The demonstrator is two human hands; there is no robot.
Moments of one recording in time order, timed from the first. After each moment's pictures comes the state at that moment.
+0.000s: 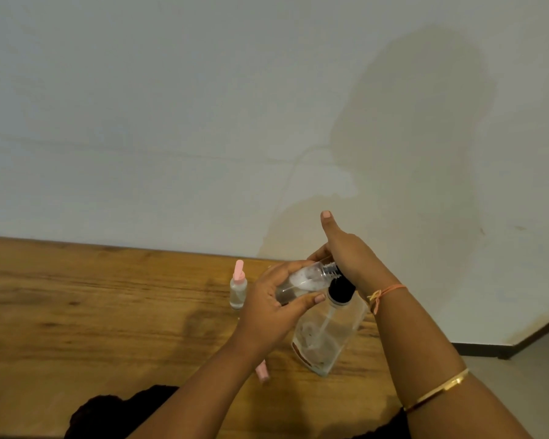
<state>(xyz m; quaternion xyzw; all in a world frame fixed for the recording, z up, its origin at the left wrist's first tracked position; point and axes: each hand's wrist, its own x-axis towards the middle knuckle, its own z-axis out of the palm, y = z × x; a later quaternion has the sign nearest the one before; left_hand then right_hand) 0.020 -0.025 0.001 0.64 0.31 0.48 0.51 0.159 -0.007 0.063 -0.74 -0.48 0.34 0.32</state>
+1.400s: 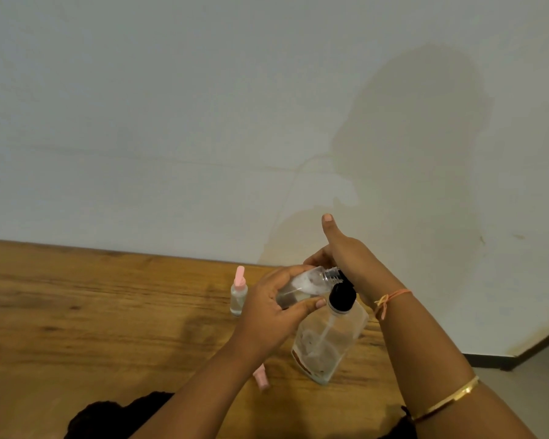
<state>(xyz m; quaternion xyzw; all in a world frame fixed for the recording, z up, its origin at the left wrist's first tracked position) 0.018 -0.022 0.005 0.67 0.31 0.48 0.48 0.158 -0.008 0.071 -0.73 -0.48 0.37 0.33</state>
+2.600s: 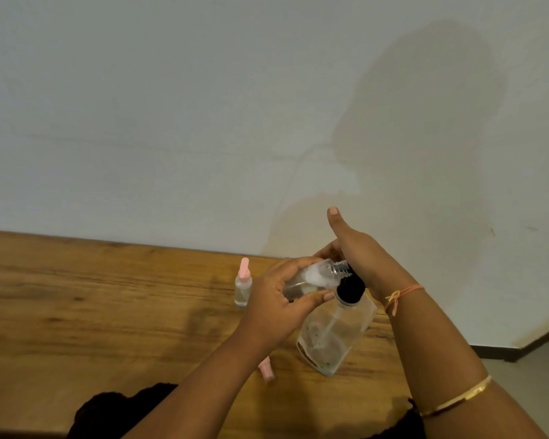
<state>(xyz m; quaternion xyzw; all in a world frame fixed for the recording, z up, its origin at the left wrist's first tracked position) 0.017 -0.022 0.006 0.68 0.31 0.47 0.46 0.159 -0.010 0.069 -0.74 -0.48 0.37 0.31</state>
